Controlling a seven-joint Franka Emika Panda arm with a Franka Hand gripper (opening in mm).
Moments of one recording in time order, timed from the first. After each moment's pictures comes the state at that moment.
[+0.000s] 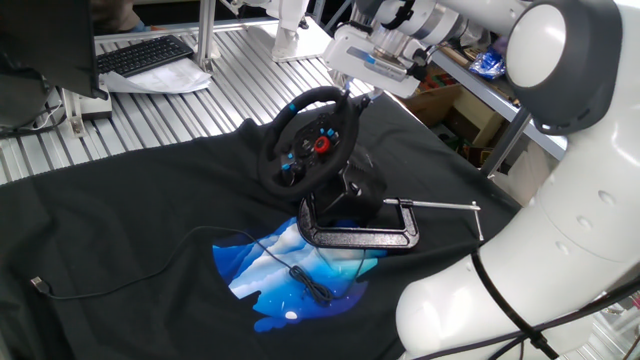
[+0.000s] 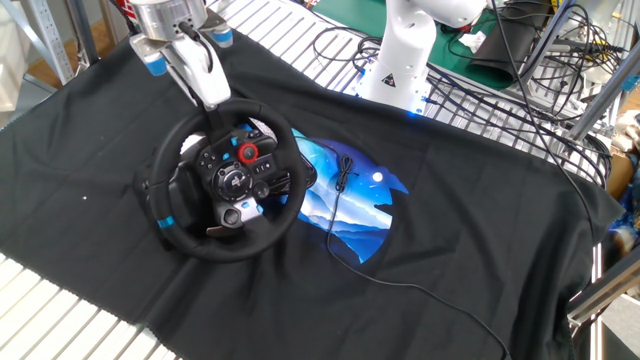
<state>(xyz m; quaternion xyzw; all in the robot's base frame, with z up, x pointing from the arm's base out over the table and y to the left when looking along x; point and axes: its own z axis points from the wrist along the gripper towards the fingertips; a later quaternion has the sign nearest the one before) 0.496 -0.167 0.292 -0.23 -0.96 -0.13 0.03</state>
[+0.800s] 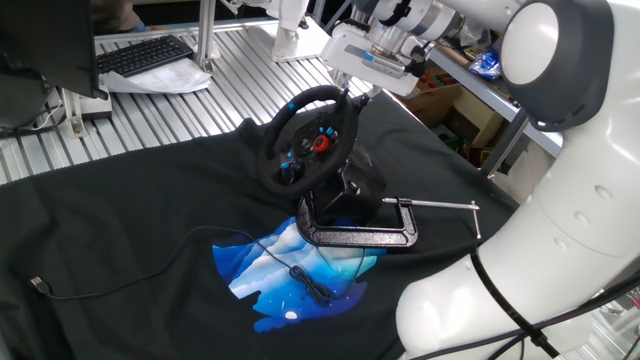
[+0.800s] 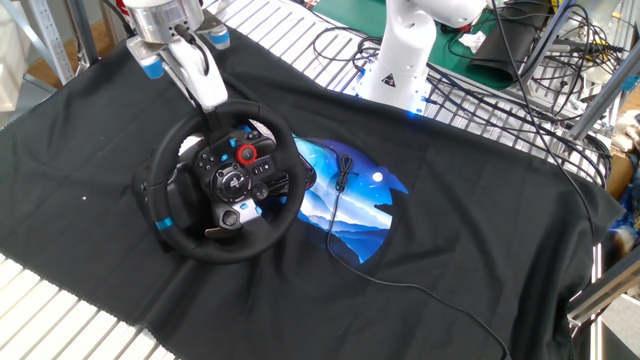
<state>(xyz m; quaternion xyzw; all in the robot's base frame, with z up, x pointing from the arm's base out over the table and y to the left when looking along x) 0.500 -0.167 0.293 -0.23 -0.96 -0.13 0.05</state>
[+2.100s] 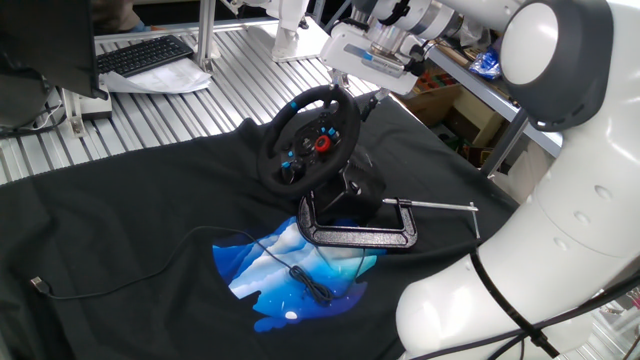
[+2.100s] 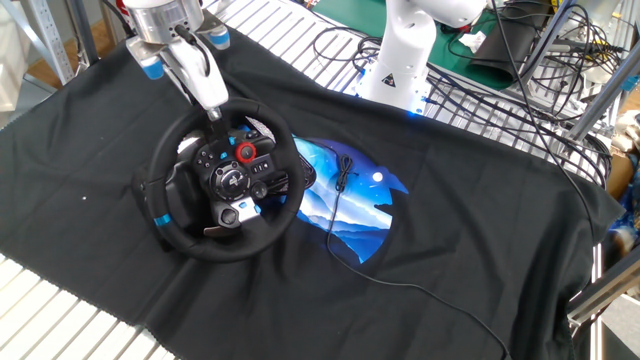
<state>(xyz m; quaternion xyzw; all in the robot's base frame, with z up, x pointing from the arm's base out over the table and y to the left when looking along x) 0.500 -0.167 0.293 -0.23 -0.96 -0.12 0.05</state>
